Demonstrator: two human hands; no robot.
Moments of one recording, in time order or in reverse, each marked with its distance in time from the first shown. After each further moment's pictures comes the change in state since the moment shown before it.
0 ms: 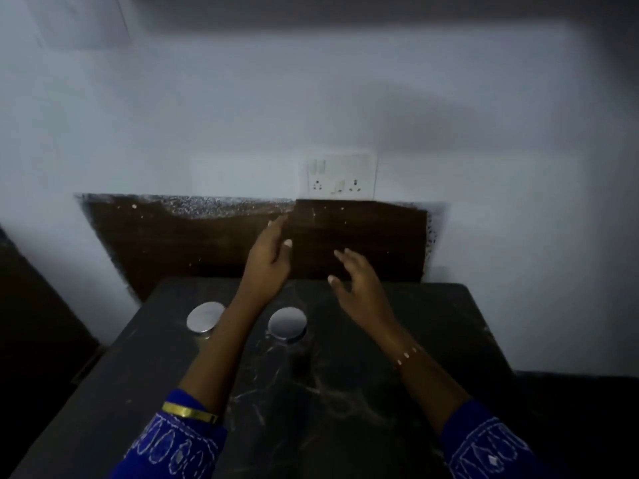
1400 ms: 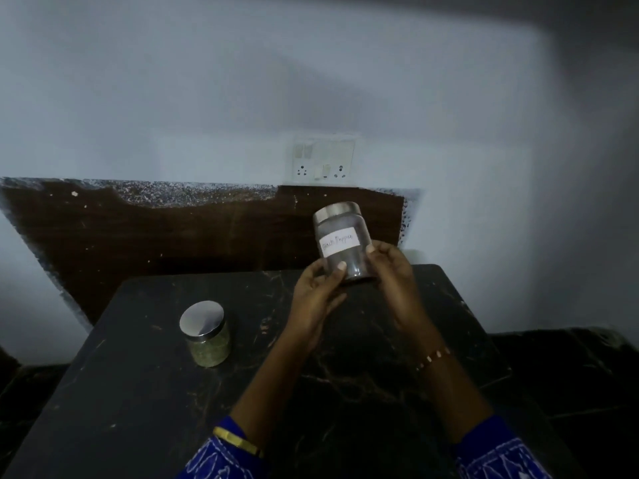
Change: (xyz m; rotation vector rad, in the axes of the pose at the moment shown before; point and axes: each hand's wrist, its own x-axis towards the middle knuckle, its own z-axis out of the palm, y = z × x) left_hand -0.038 -0.036 0.025 -1.029 -0.362 -0.620; right_hand -0.009 -0.028 0.017 0.695 0.332 0.322
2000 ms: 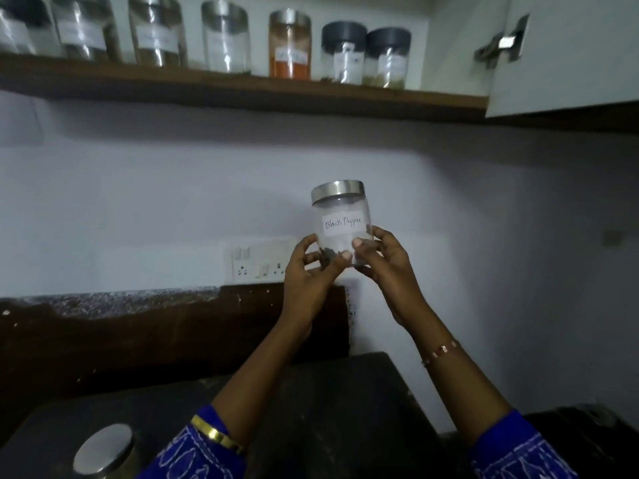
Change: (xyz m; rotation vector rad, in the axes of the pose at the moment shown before) left_hand 0.015 0.093 0.188 0.316 0.028 0.620; right_hand 0.043 -0.158 -0.120 -0.106 0.008 -0.375
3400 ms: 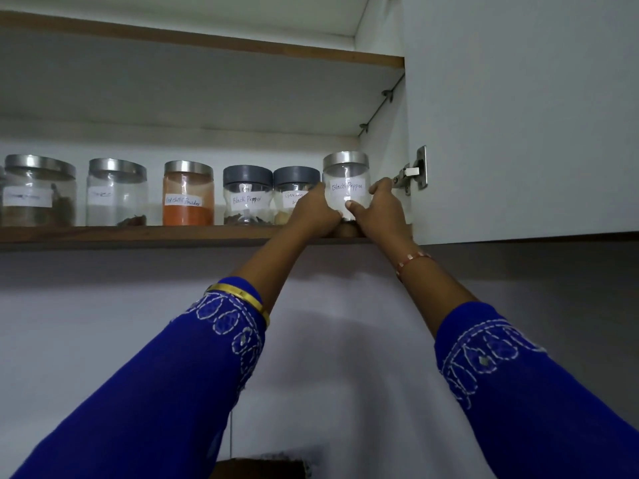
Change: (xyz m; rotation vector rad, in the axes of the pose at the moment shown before) left_hand 0.256 0.155 0.210 0.755 -0.076 0.438; right_hand 0.275 -0.135 -0.145 -0.571 0.331 -0.431
